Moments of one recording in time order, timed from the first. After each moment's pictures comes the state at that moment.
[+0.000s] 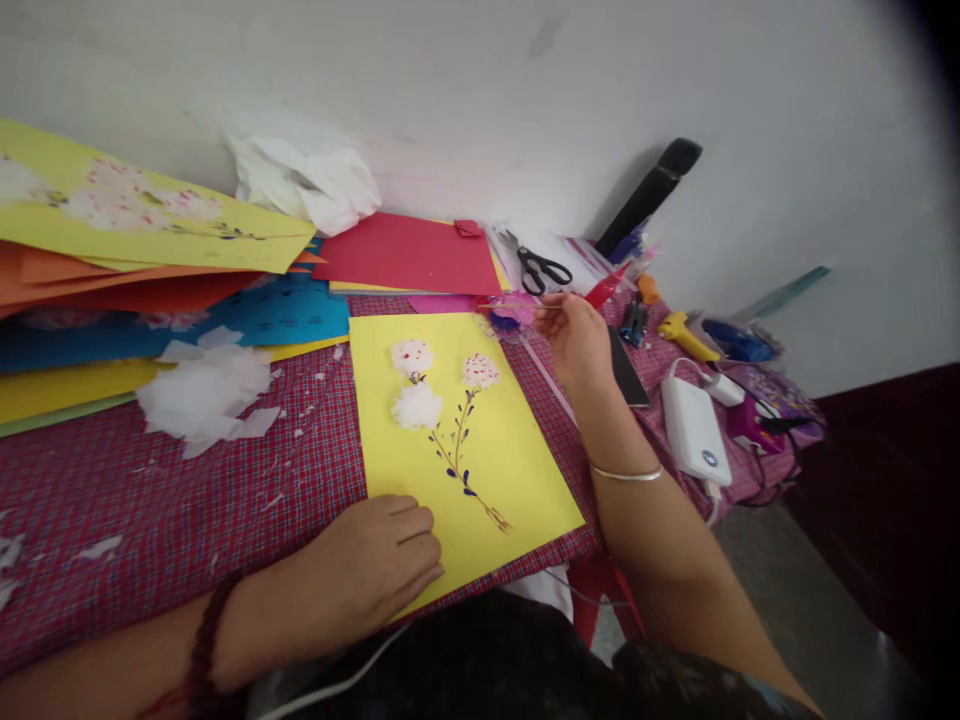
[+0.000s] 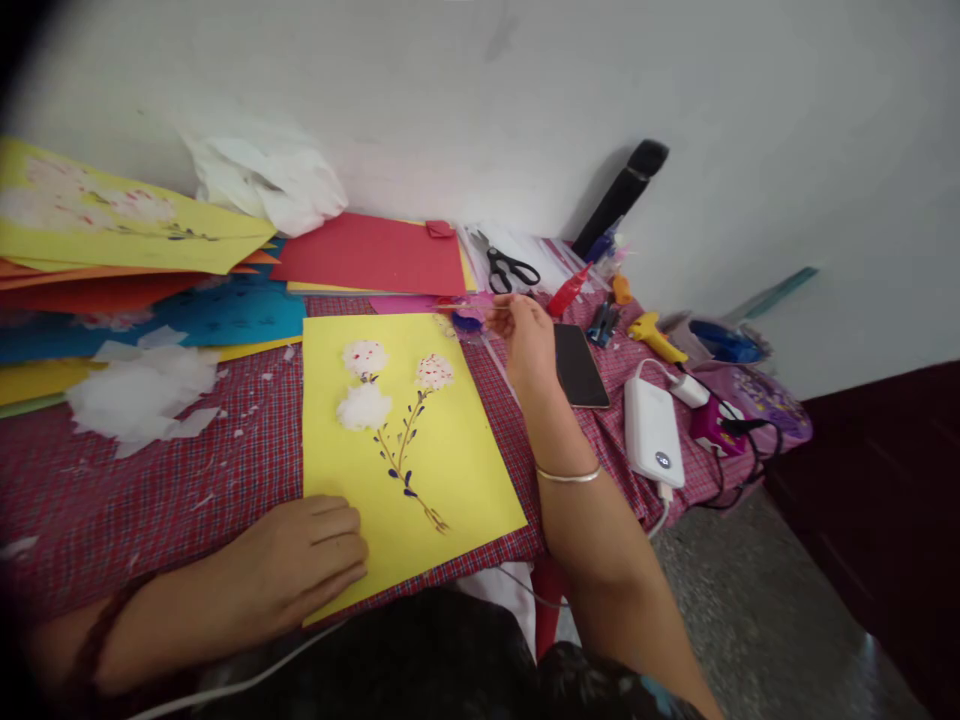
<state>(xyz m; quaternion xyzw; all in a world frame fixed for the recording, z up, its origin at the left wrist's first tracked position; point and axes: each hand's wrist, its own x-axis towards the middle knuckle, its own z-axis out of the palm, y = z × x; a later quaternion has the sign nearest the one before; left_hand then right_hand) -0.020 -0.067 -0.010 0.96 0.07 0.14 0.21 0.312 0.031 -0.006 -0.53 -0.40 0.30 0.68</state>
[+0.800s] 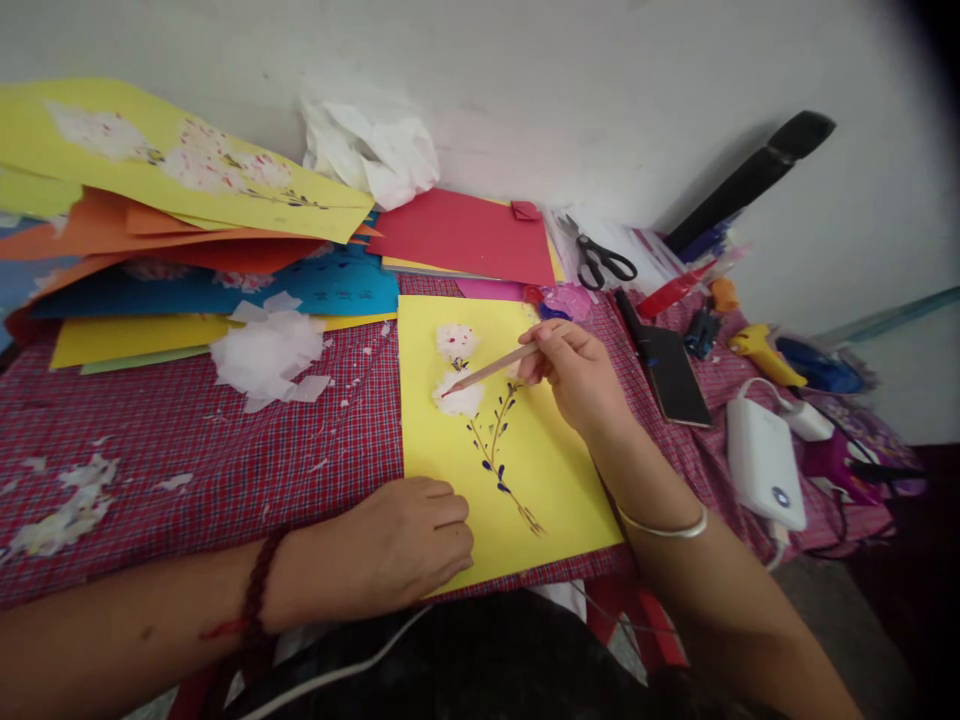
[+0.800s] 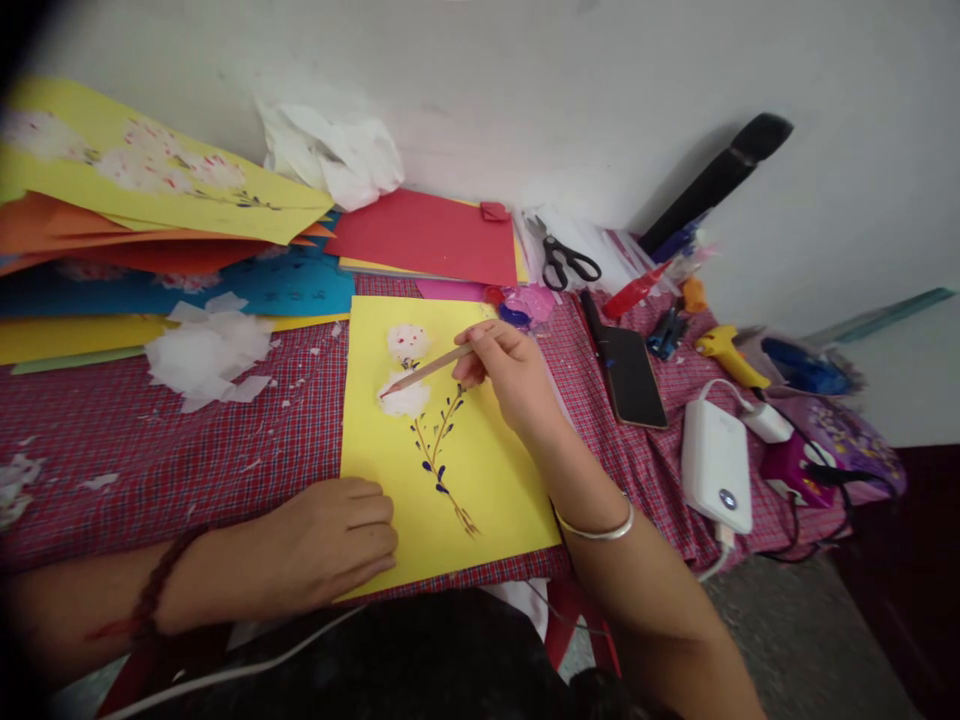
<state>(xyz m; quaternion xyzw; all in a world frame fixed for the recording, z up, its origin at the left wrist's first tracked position) -0.021 -0.065 -0.012 0.97 0.06 0.16 0.18 0.227 -0.005 0.009 -0.50 -0.48 0.46 0.55</state>
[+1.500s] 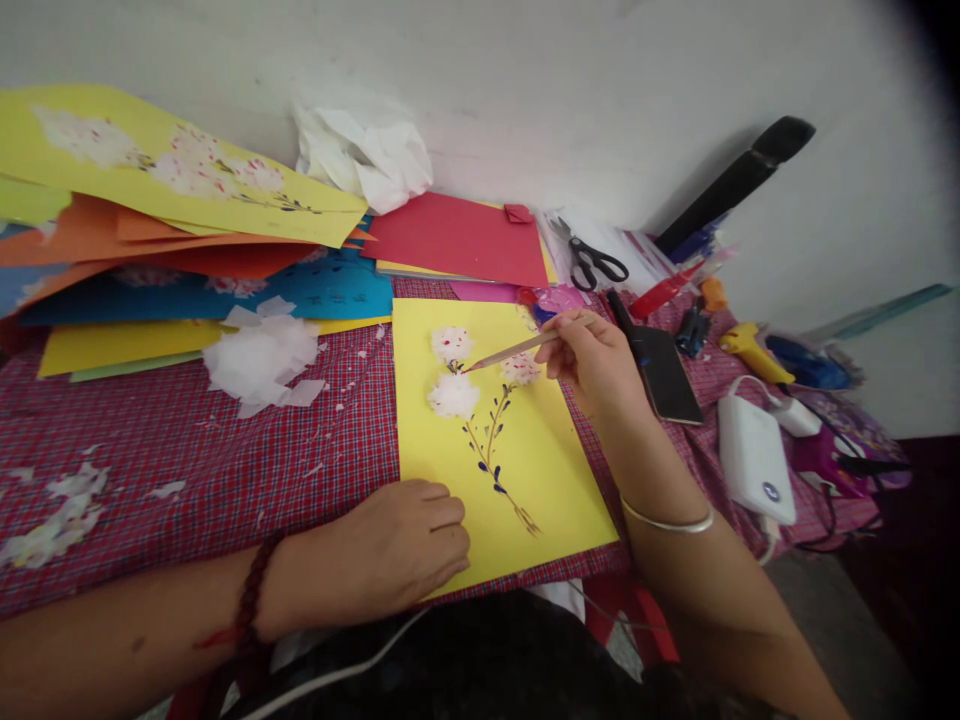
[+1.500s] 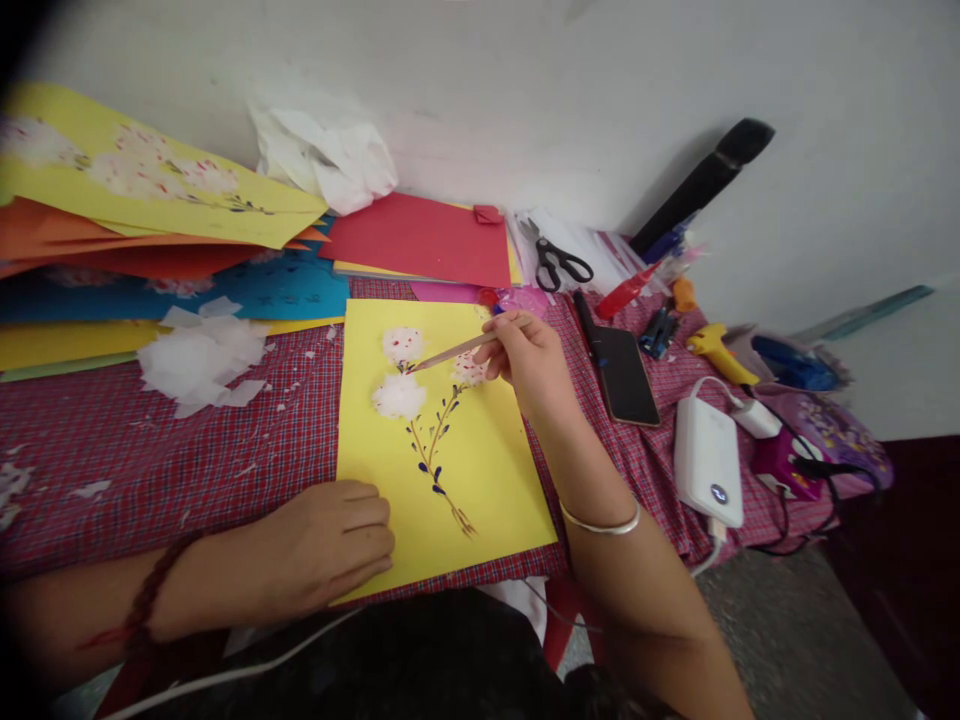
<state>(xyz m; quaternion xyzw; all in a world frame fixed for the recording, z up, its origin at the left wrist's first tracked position) -0.022 -0.066 -0.012 0.97 0.05 0.15 0.19 0.245 0.000 0.023 -0.58 -0.41 0.43 0.55</state>
